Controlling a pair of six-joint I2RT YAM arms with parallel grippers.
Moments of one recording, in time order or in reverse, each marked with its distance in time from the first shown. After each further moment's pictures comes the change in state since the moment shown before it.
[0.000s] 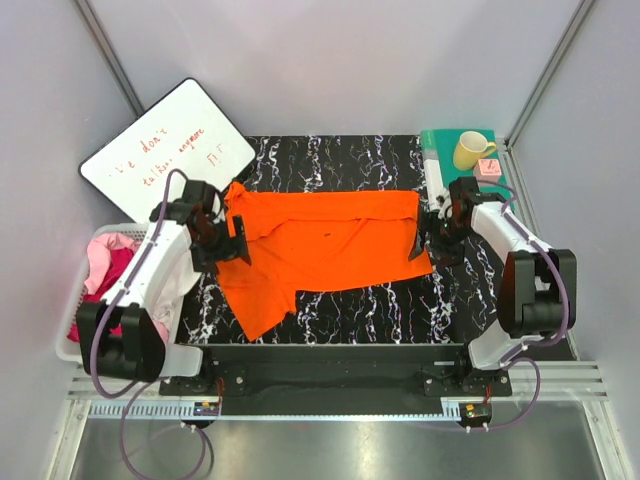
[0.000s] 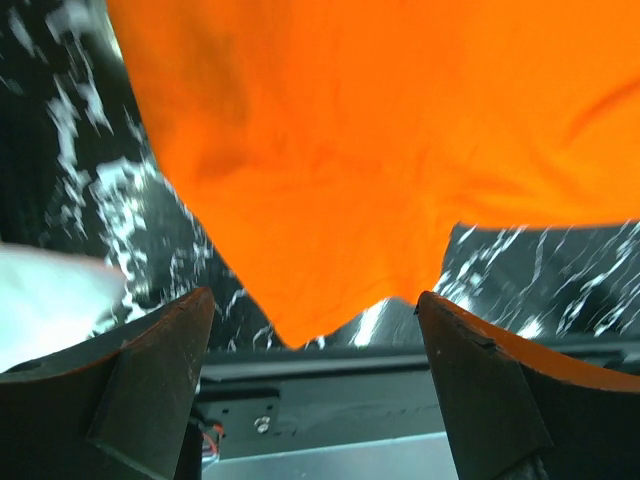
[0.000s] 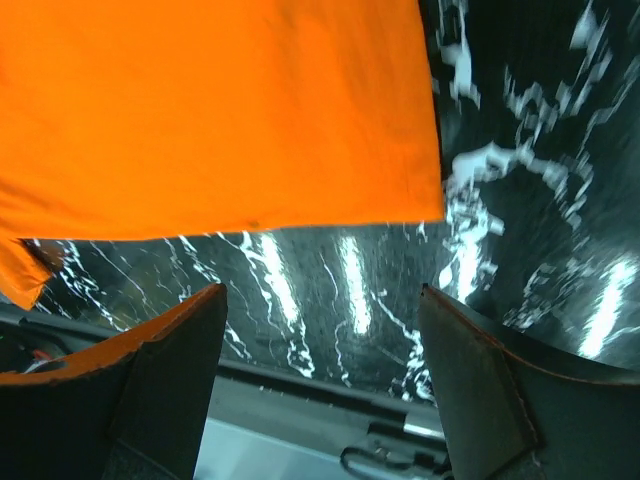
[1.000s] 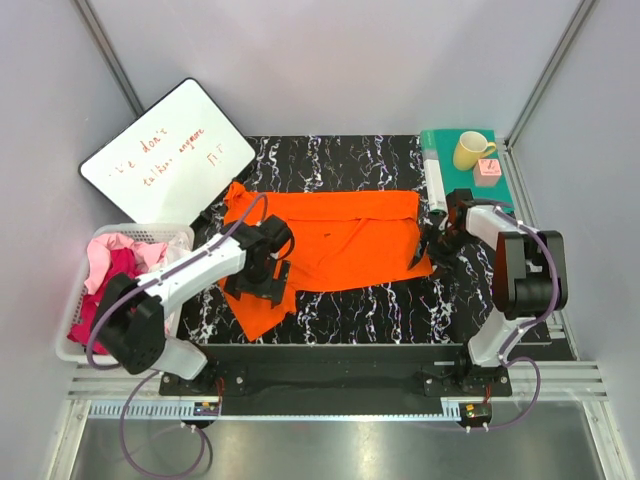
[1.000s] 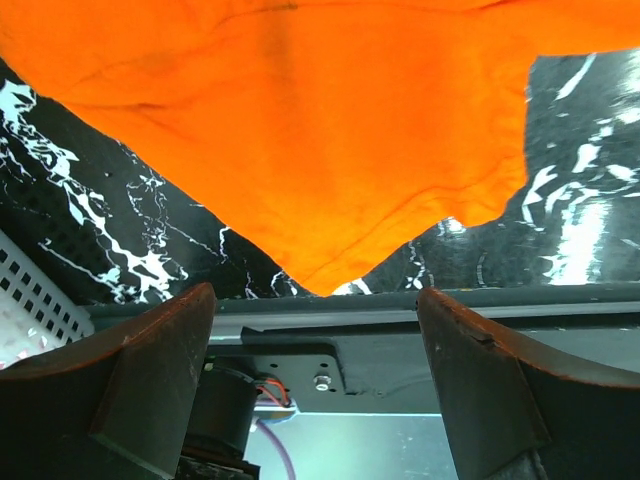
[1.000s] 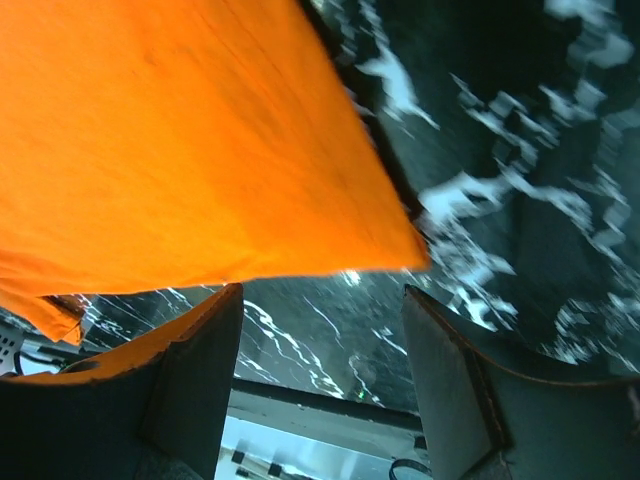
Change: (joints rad) left arm -0.529 0.045 -0.135 -0.069 -0.272 -0.089; right arm -0.024 0.149 -0.106 0.088 -0.021 0.182
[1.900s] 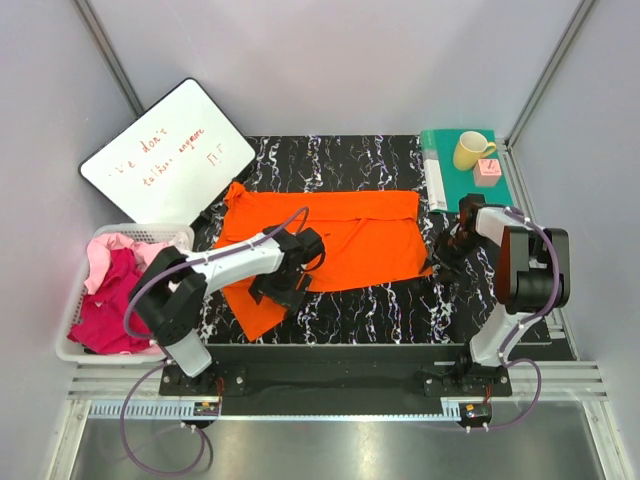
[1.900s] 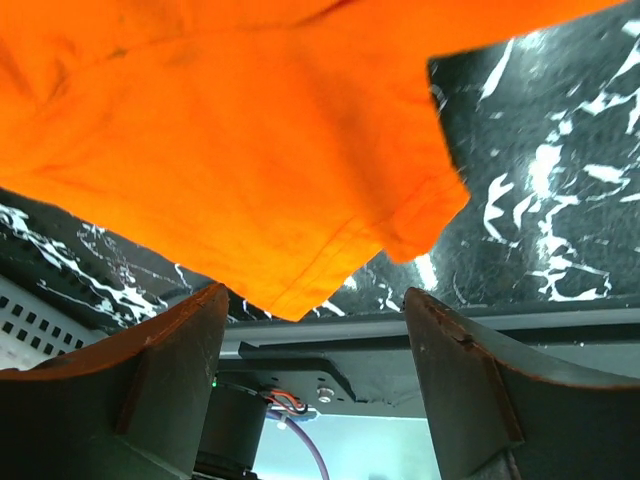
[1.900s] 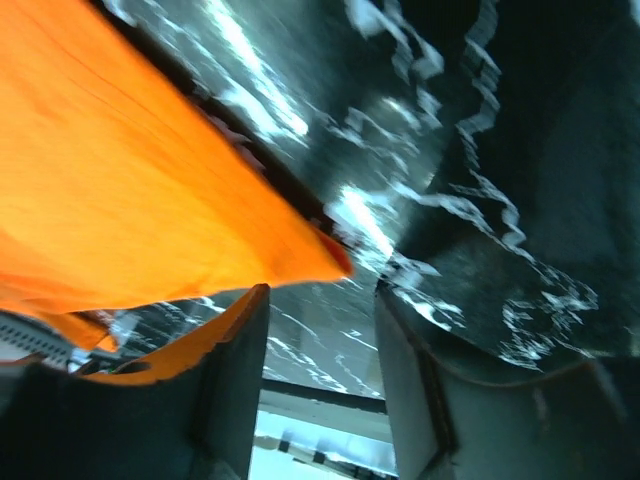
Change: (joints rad) left arm -0.160 0.231 0.069 0.023 -0.013 0.042; right arm -0.096 0.011 -0.034 -0.019 0.003 0.025
